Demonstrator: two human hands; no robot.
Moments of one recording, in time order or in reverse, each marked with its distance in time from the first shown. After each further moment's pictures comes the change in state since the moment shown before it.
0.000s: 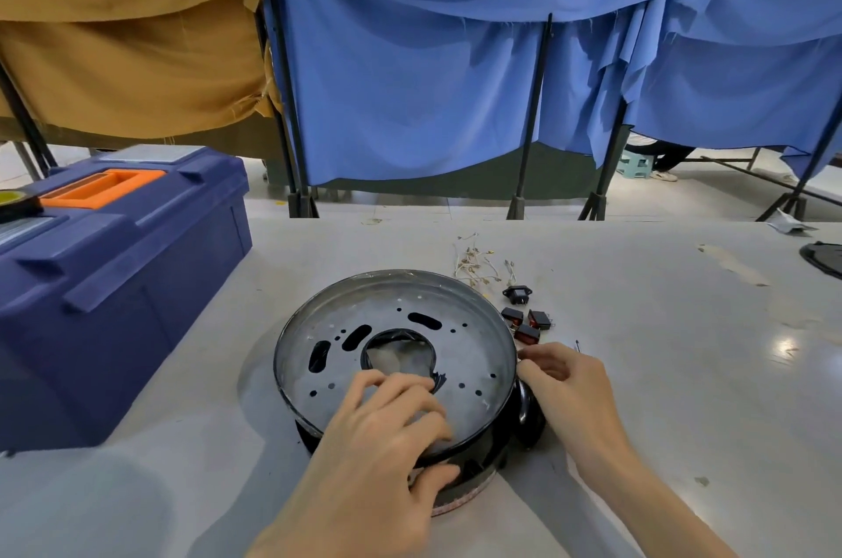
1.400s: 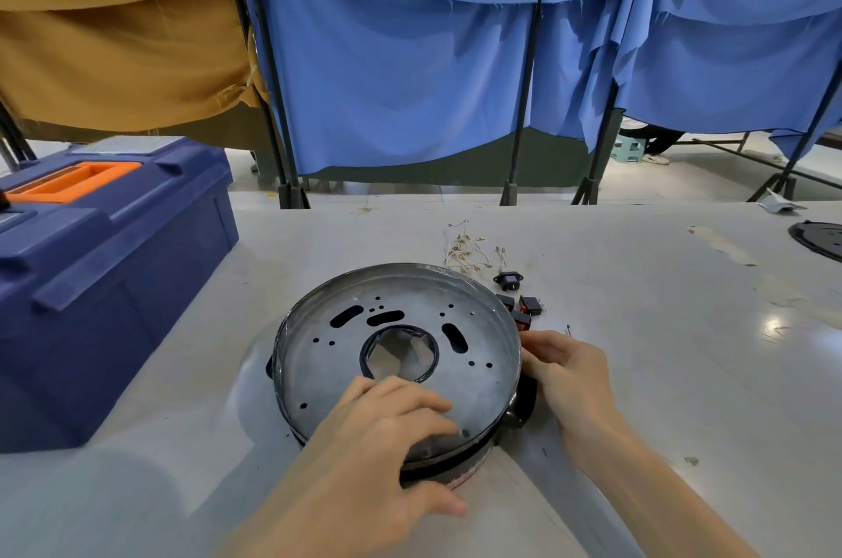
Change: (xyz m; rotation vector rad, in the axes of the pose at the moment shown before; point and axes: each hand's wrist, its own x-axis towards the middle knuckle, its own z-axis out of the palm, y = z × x) left_hand 0.005 0.005 -0.010 -0.076 -0.177 -0.048; right_hand 0.002 -0.003 -0.004 0.249 -0.017 0.074
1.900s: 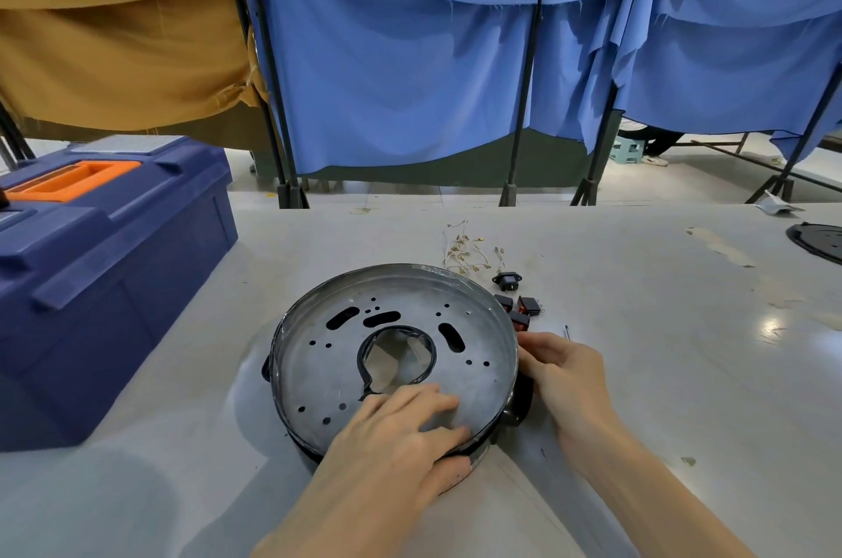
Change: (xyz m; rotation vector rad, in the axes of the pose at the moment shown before) left_hand 0.006 0.011 0.013 0.151 -0.035 0.047; right_hand -0.003 -0.001 0.003 0.014 0.020 0.025
